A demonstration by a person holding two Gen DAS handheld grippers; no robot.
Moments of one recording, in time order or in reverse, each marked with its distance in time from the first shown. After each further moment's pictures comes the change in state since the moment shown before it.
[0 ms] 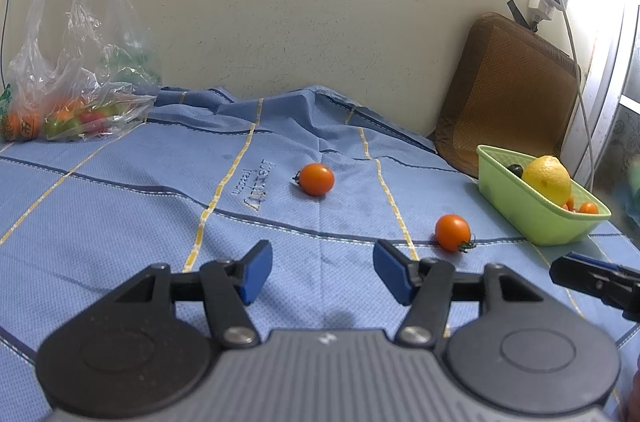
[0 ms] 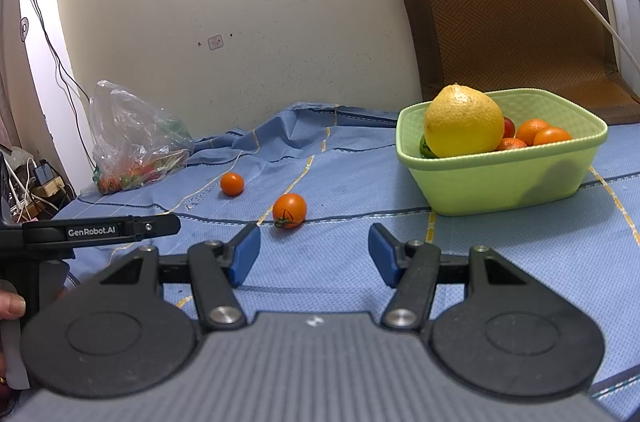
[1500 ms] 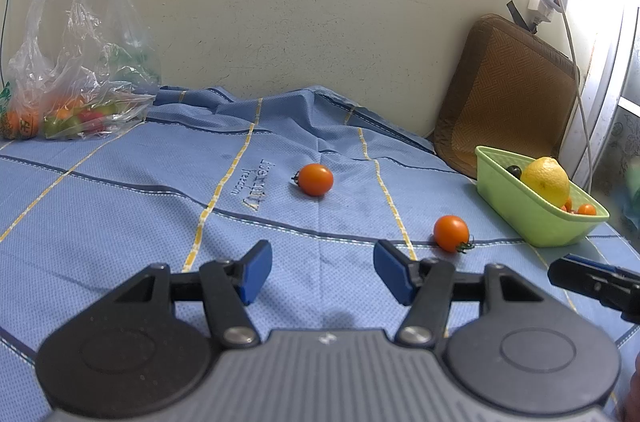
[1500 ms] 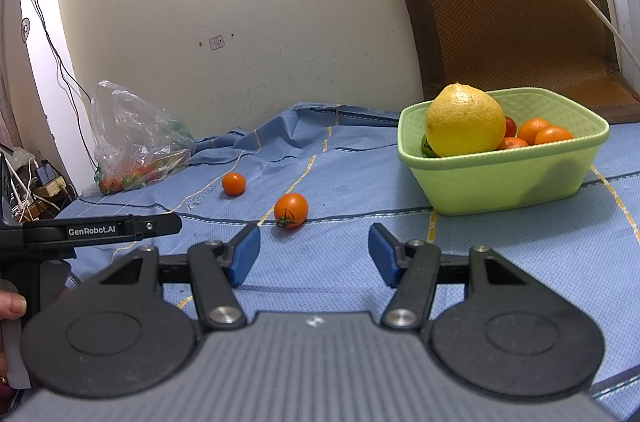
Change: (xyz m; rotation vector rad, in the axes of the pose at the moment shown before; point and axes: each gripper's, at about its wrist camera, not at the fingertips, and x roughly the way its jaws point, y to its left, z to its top) left arm 0.000 0.000 -0.001 -0.005 0.000 -0.001; right arm 0.000 0.000 0.000 0.001 -0.003 0.001
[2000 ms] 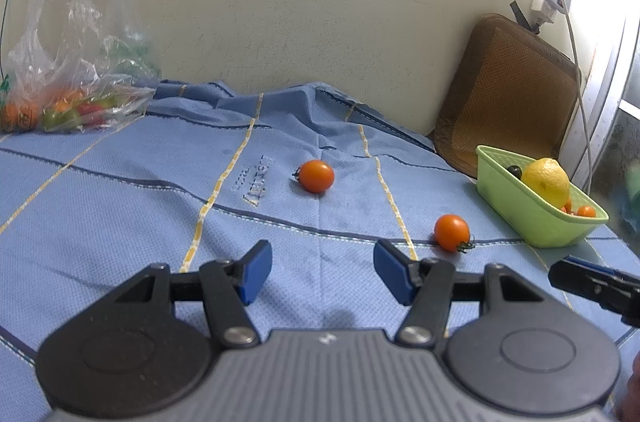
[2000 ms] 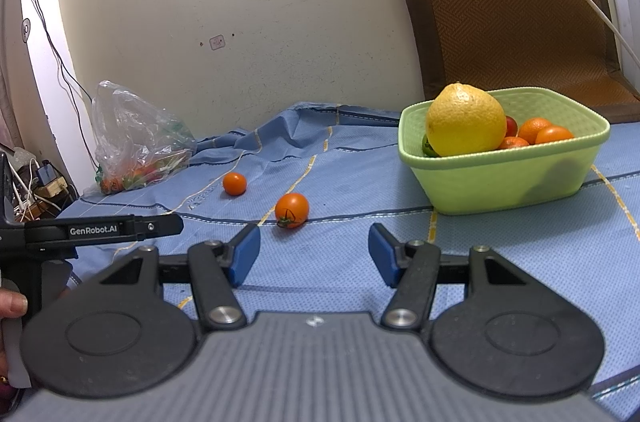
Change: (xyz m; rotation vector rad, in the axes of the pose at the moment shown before) left arm 0.002 0.003 0.001 -0.024 0.014 -0.009; right arm -0.001 -0.001 0.001 0.001 0.000 0.001
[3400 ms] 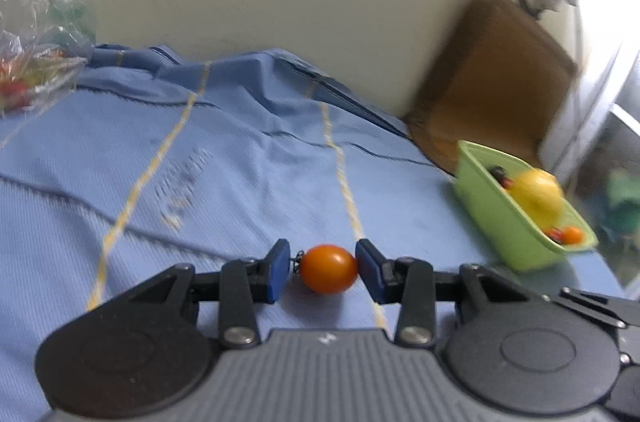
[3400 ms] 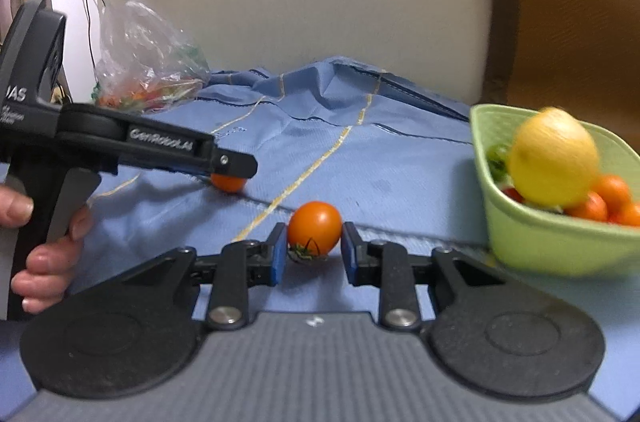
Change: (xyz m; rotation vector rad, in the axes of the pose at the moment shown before) left arm 0.048 -0.017 0.030 -0.049 0.137 -0.136; right arm 0.057 0.024 0.014 -0.224 0.168 0.015
